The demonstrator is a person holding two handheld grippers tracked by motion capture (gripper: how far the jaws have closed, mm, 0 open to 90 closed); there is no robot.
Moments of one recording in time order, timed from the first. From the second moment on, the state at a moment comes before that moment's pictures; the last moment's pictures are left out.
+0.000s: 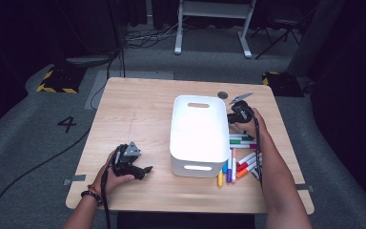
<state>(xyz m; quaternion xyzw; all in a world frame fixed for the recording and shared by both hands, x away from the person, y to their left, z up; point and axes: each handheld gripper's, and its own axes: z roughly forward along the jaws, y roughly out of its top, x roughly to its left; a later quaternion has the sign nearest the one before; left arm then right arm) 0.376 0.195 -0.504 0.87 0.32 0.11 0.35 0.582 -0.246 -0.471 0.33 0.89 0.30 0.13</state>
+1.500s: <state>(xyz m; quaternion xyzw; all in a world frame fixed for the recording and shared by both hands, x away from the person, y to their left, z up) 0.376 0.195 -0.504 0.87 0.32 0.11 0.35 0.482 -0.293 -0.364 0.30 0.79 0.50 0.21</state>
